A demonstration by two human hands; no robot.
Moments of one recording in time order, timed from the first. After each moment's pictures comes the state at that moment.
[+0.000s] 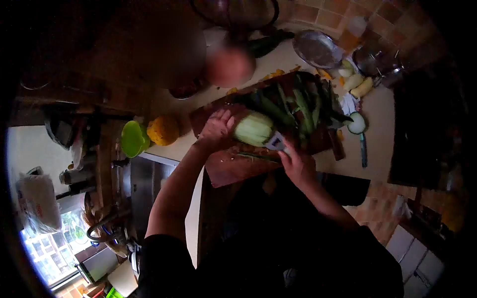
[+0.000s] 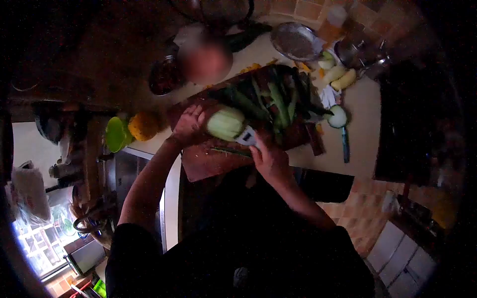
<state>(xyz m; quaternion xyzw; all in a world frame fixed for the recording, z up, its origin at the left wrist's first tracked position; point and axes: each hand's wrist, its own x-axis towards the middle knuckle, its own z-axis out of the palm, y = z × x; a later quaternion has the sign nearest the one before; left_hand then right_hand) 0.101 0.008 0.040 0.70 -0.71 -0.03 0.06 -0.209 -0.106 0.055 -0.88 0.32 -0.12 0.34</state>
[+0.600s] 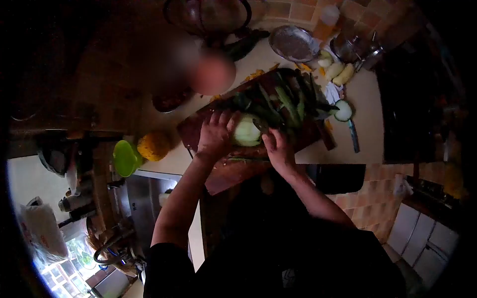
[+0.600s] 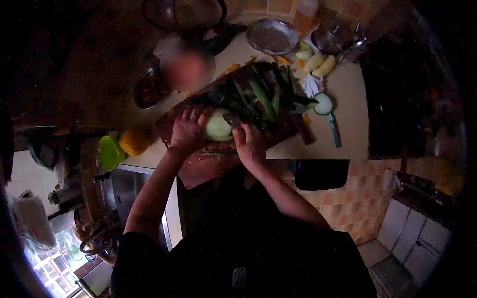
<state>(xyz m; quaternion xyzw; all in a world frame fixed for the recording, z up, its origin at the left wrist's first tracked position) 0.055 -0.018 0.067 0.75 -0.66 0.00 -0.04 -0.158 -0.099 0.017 -0.72 0.47 -0.18 0.48</state>
